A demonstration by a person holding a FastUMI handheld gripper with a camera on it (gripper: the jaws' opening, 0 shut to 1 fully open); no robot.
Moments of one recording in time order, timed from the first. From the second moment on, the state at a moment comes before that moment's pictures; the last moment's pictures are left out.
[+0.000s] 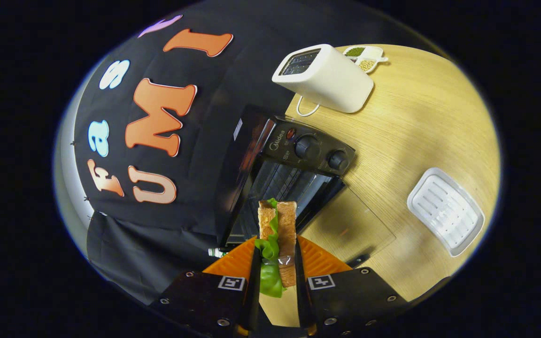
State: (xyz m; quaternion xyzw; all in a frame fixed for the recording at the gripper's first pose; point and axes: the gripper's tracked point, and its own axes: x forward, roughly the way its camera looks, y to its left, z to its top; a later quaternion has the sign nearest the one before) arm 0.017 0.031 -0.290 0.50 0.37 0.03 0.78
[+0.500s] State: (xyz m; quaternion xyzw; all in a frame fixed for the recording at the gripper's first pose) arm 0.084 0.063 -0.345 0.57 0.28 -0.06 0.77
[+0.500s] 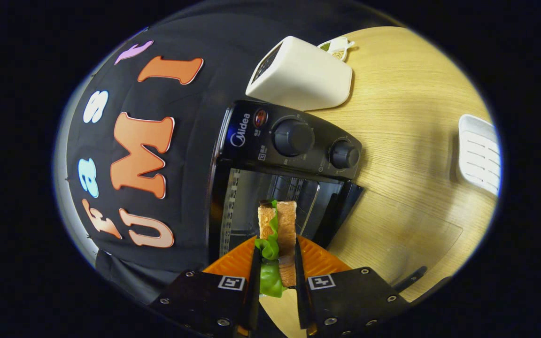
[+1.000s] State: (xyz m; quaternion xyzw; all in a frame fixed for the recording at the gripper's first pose) arm 0.114 0.092 -0.368 0.54 0.28 -0.11 0.79
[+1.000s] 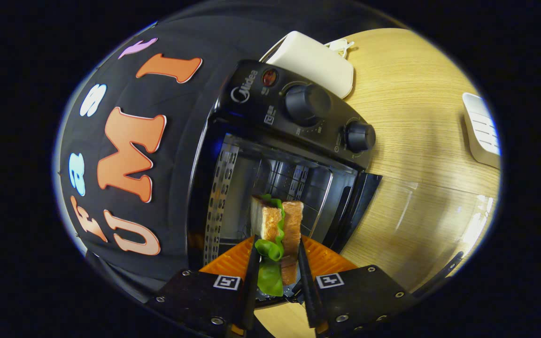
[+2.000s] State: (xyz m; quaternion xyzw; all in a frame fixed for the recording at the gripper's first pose) arm 0.016 -0.042 -0.287 0.27 0.28 -0.09 0.92
